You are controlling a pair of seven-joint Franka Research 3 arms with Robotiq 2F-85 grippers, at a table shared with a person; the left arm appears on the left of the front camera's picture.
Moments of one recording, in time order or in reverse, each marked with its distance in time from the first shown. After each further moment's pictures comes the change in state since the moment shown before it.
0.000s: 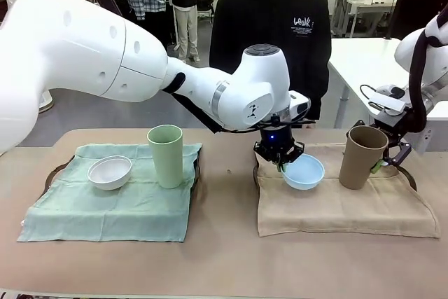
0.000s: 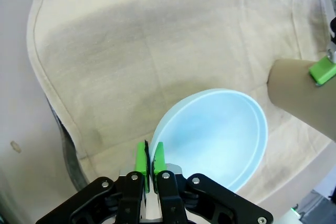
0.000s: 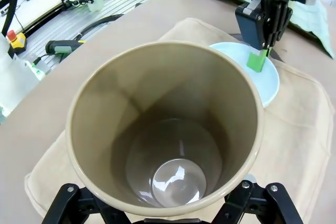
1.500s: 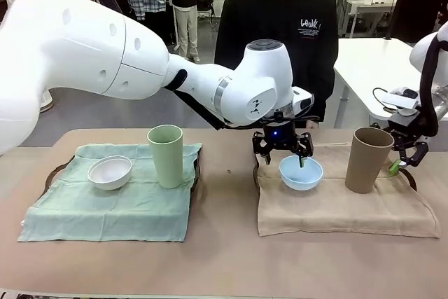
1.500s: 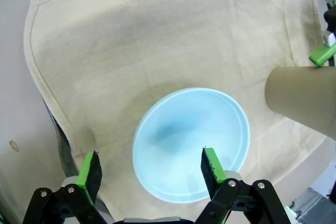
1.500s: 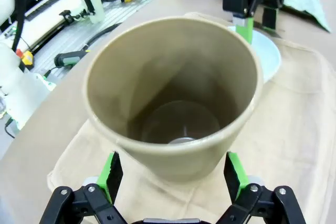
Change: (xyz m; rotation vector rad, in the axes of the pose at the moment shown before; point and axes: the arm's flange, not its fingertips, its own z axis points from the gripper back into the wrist) left arm 0.004 -0.008 0.011 -0.014 -0.003 -0.005; right arm -0.028 0.023 0.026 -0.003 -0.037 -0.144
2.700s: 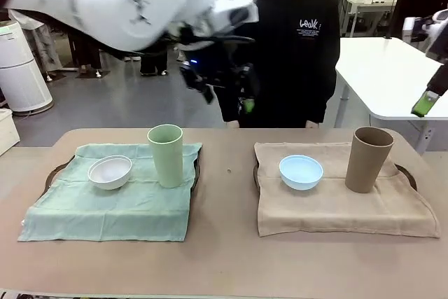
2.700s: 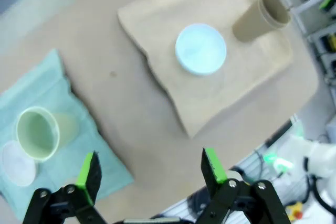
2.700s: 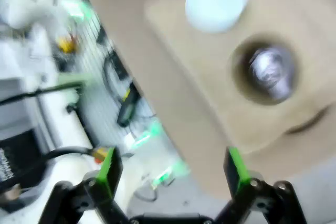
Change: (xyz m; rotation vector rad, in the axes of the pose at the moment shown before) left arm -0.132 0.079 0.275 0.063 -0.190 -0.221; right arm 0.252 0.105 0.036 -0.261 0.405 -1.183
